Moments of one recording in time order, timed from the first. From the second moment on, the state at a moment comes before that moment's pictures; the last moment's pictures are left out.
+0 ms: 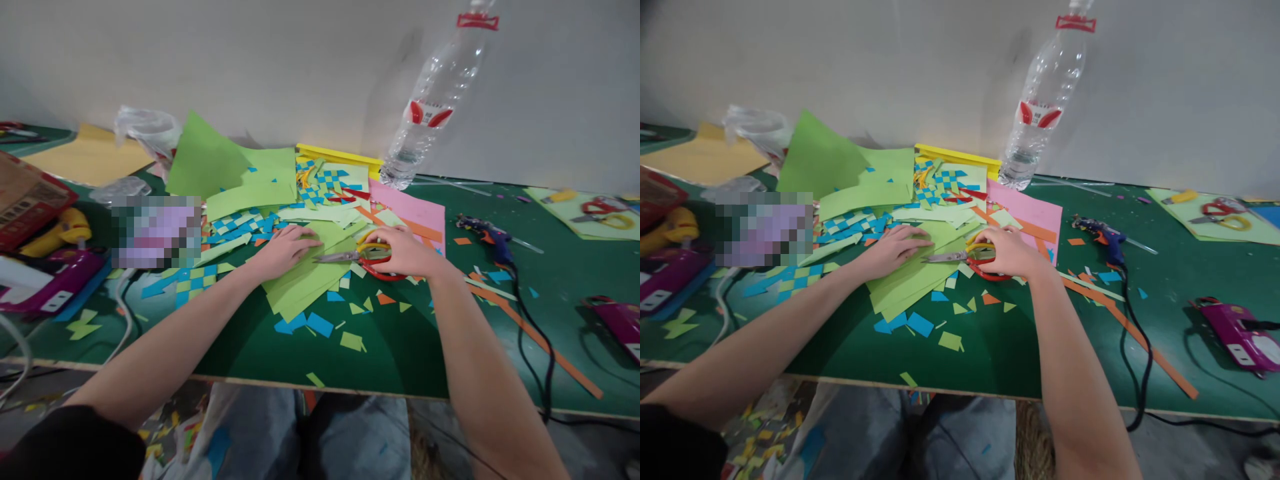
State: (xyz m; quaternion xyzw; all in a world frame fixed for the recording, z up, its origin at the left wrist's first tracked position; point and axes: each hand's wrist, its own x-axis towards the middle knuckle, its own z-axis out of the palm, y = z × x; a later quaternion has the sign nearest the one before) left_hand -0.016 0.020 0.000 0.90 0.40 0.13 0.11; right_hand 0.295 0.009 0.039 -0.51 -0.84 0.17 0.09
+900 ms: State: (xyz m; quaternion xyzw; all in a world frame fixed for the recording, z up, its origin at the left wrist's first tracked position) left_hand -0.014 0.016 0.003 0.91 0.36 0.17 0.09; right_hand 0.285 0.007 0.037 -0.47 -0.86 0.16 0.10
